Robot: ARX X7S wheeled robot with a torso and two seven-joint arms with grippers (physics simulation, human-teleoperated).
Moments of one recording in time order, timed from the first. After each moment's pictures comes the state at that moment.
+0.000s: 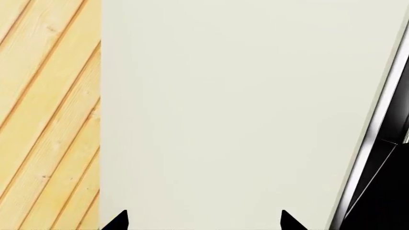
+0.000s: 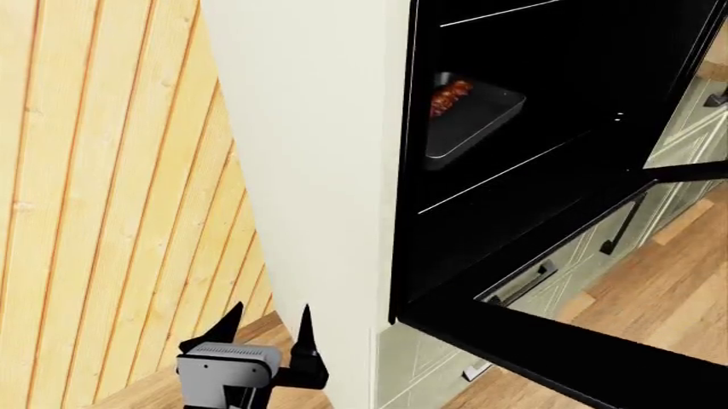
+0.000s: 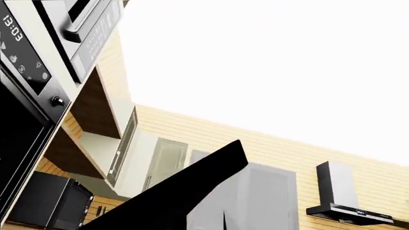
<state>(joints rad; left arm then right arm) -0.03 -0.34 0.46 0.07 -0.44 0.15 -0.30 -0.42 0.33 0.63 -0.14 -0.24 -0.64 0.82</state>
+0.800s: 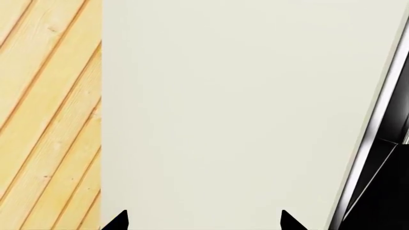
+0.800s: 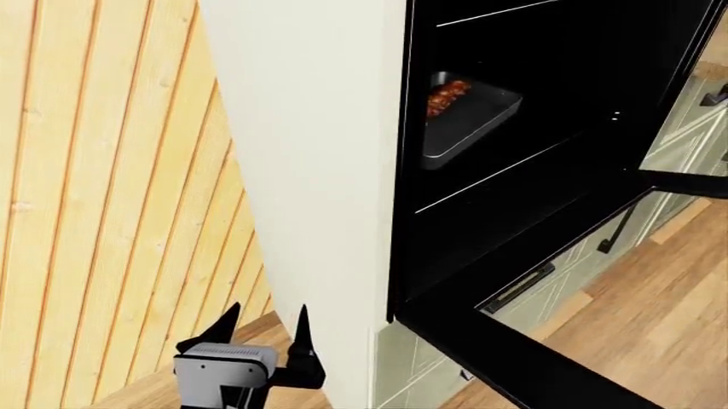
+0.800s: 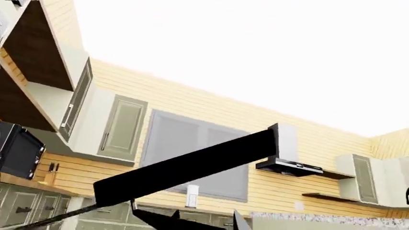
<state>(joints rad) -0.04 -0.35 0.46 0.06 -0.45 0.16 -0.30 -0.29 0.37 0.53 0.60 -0.44 -1.05 1.27</state>
